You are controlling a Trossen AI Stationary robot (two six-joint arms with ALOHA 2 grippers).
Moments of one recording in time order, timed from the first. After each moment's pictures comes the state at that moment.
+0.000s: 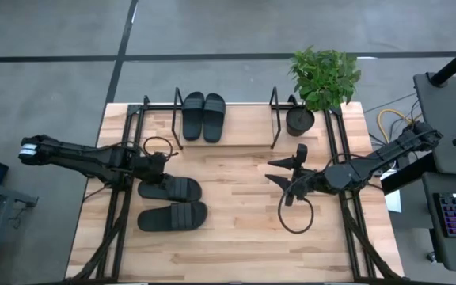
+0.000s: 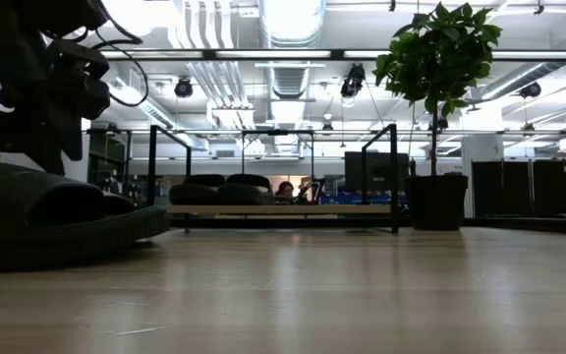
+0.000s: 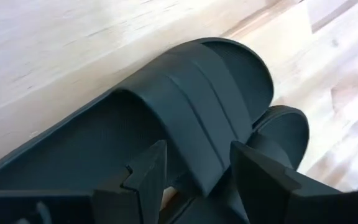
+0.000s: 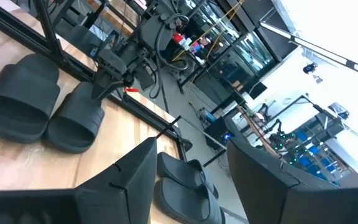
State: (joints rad) left arm -0.07 0.82 0.55 -0.76 0.02 -1.19; right arm 0.46 1.07 0.70 0.29 0.72 -0.71
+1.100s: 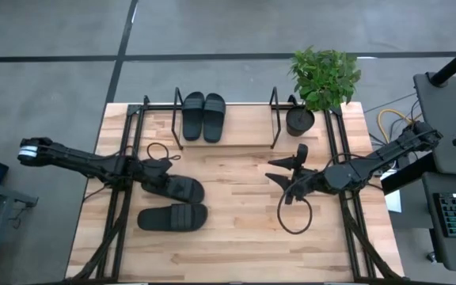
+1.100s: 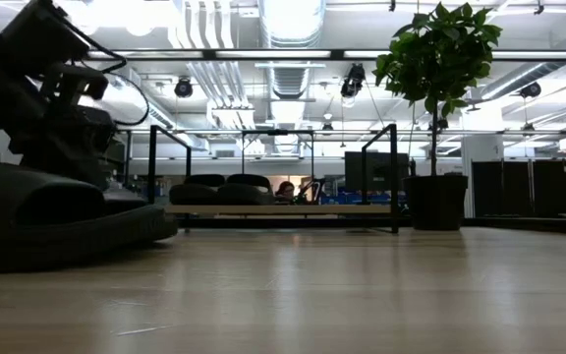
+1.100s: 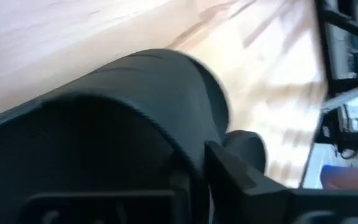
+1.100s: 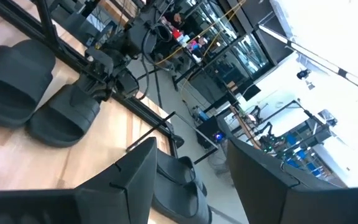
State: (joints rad) left arm -0.07 0.76 0.20 -0.10 0.05 -1.18; right arm 0.46 1.07 0.70 0.28 0.74 -0.78
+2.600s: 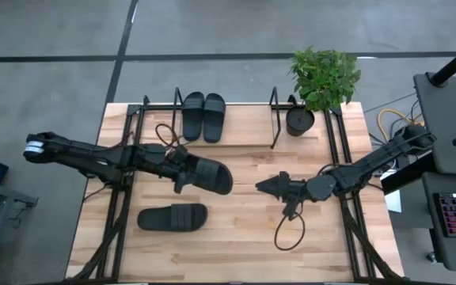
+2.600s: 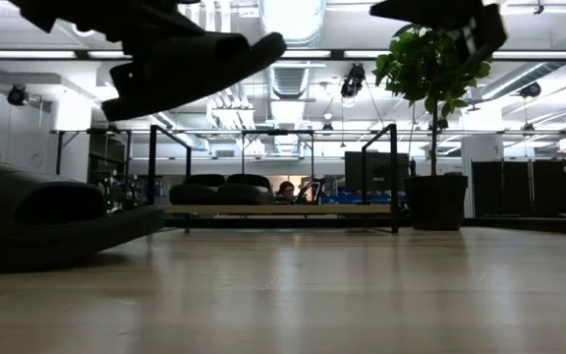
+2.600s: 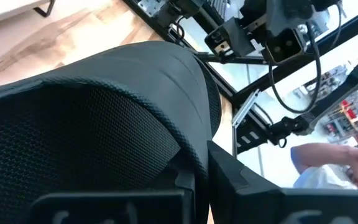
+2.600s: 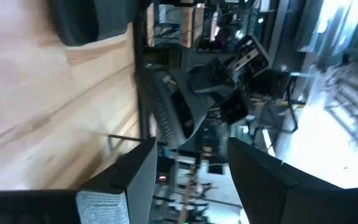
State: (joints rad) left arm -0.07 0.98 0.64 0.02 0.07 -0.79; right arm 0.46 1.22 0.70 0.30 0.55 -1.49
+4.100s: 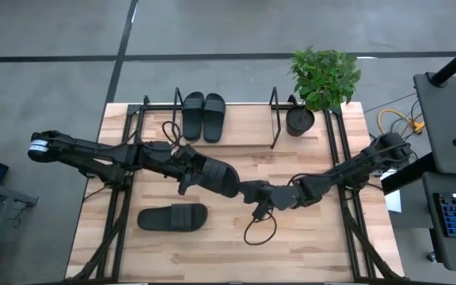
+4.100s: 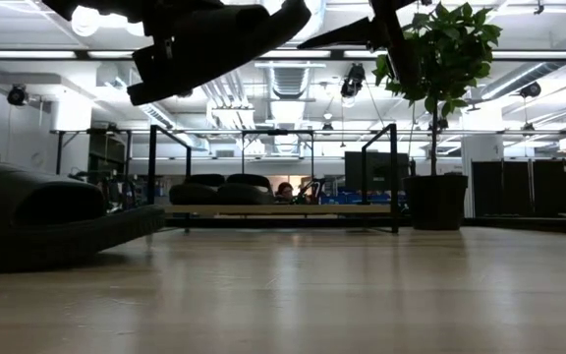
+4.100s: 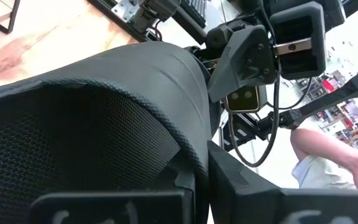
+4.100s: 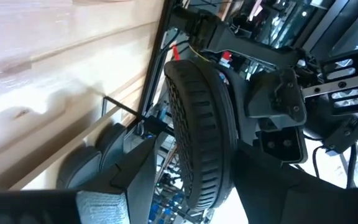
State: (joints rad) left arm -0.07 1.06 0.74 0.04 0.13 -0.73; right arm 0.40 1.57 0.98 0.24 0.67 -1.74
